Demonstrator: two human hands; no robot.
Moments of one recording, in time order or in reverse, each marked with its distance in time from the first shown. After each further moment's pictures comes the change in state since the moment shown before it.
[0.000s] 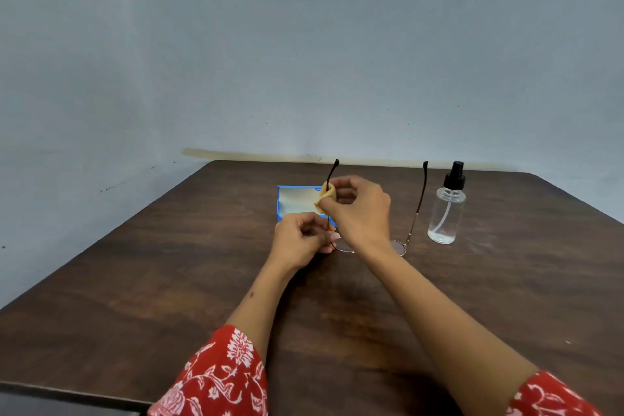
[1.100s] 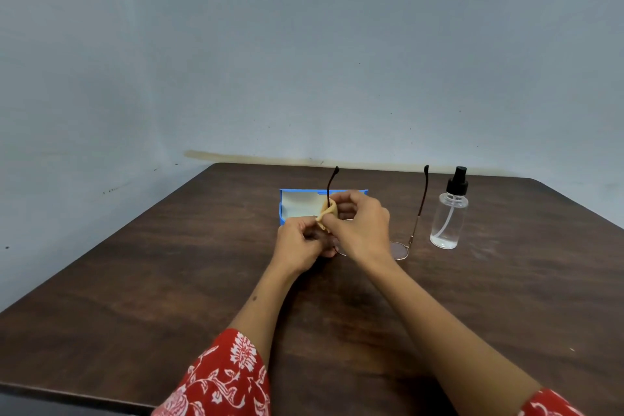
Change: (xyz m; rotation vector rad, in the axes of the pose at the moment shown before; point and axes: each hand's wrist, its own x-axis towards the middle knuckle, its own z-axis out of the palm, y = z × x) left_hand -0.003 0.003 -0.001 -0.002 -0.003 0.018; right_hand -0.006 0.010 0.002 -0.046 -0.047 0.020
